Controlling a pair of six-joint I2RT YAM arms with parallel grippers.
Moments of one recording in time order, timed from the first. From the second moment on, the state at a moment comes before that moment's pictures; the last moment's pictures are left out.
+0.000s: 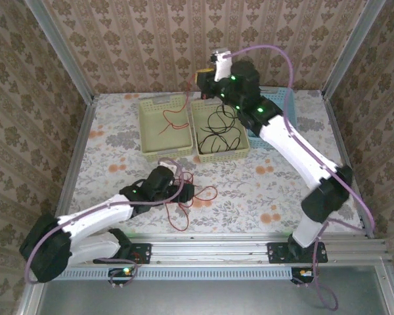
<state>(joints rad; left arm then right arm) -0.83 1.04 0.51 -0.23 -0.07 -0.56 0.55 1.76 1.82 -0.16 -0.10 0.26</state>
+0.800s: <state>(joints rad) -0.73 0.70 0.47 -0.64 -0.31 -0.72 0.62 2.26 2.07 -0.59 -0.18 0.31</state>
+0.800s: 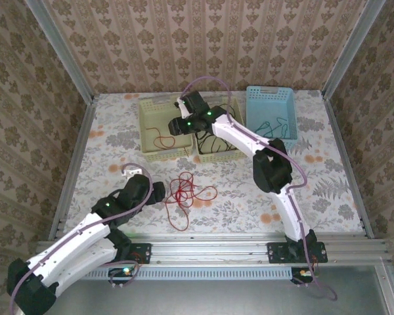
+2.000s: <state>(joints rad) -0.76 0.95 0.45 -0.42 -0.03 -0.66 0.58 1.46 1.12 -0.34 -0.03 0.33</state>
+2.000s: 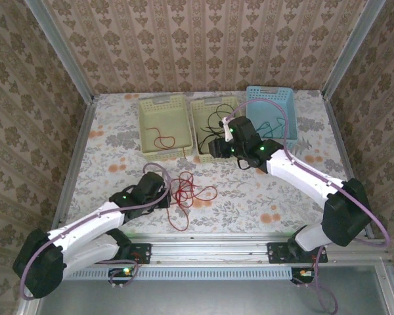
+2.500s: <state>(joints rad) -0.77 0.92 1.04 -0.61 0.11 -0.40 0.53 1.42 1.07 -0.32 0.00 0.35</state>
